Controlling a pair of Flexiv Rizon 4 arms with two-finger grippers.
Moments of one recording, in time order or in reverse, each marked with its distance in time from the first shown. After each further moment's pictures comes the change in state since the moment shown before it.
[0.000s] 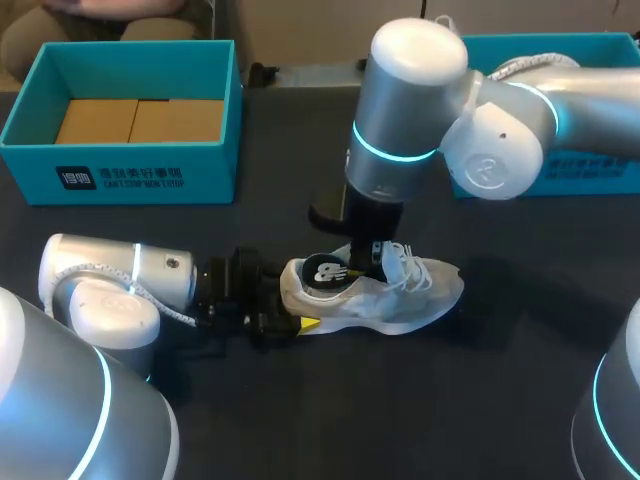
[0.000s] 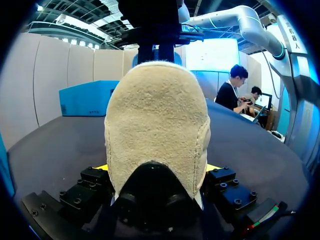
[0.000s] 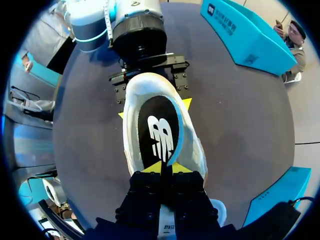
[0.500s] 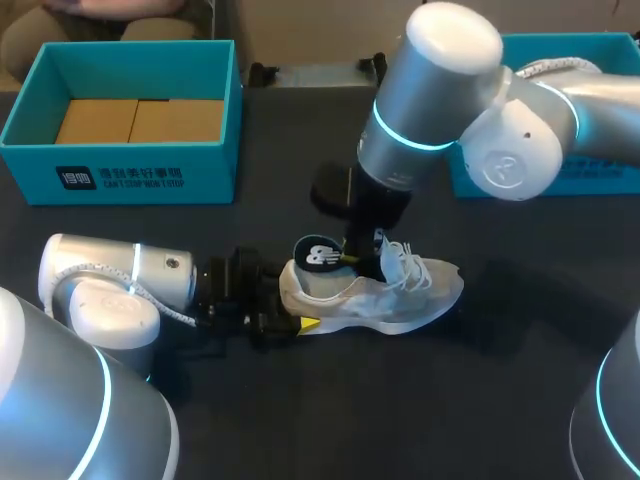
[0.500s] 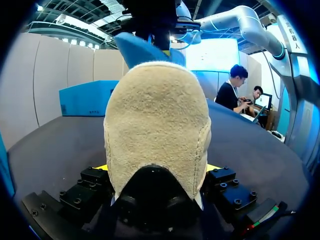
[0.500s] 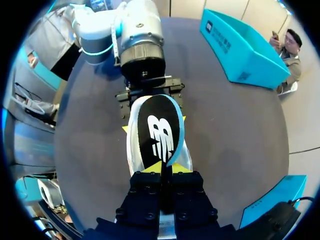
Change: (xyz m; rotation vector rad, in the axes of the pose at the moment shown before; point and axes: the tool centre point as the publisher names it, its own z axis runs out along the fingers) left arm 0.000 0.000 0.000 0.000 0.000 0.000; right arm -0.005 0.019 -0.022 -0.124 -0.016 -0.043
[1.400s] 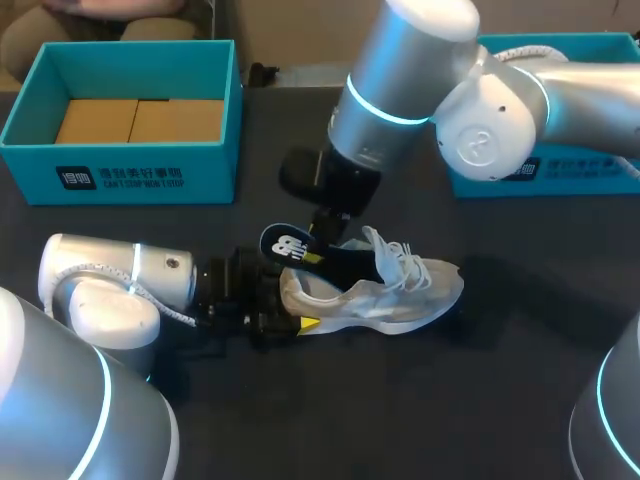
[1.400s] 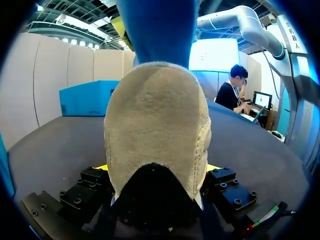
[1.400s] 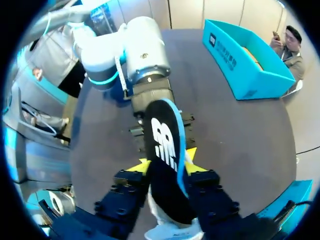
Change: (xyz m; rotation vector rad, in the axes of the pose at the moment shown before) left arm 0.000 0.000 0.000 0.000 0.000 0.000; right arm 0.019 0.057 -0.015 -0.074 0.103 0.076
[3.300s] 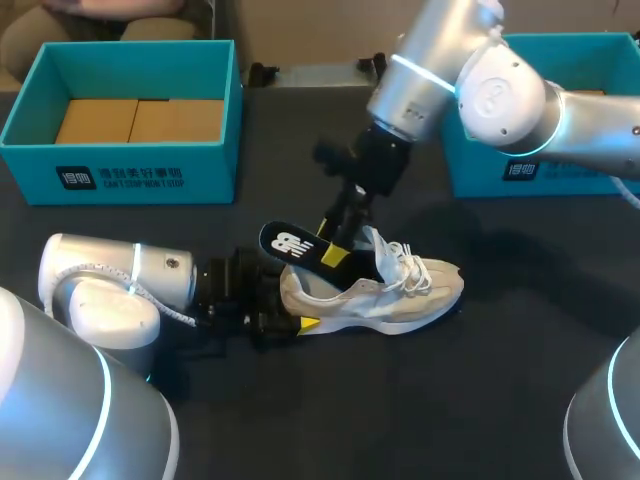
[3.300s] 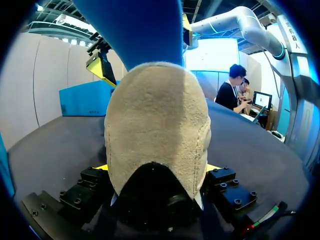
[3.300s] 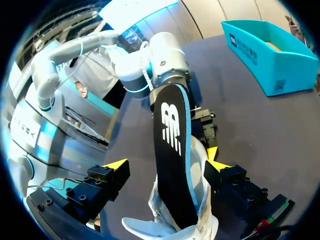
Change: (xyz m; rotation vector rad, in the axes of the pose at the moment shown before) left arm 0.000 0.000 0.000 0.000 0.000 0.000; right arm -0.010 -0.021 0.005 -0.144 0.457 -0.015
